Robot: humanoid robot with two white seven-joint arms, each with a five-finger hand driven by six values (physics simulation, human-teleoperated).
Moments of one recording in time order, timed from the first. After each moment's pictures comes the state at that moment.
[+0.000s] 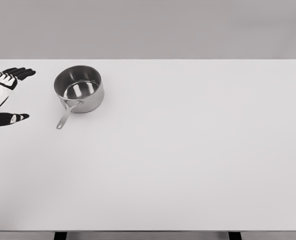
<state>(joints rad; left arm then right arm) -0.02 0.60 0.19 -1.58 -0.46 -0.61 -0.24 0.01 0.00 -0.30 0.05 0.25 -0.01 0.09</state>
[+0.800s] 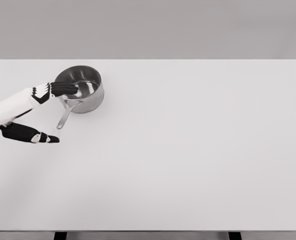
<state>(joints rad) -0.08 0.86 -0.08 -1.80 0.27 -0.61 -0.56 0.01 0.00 -0.30 0.05 0.25 -0.01 0.09</state>
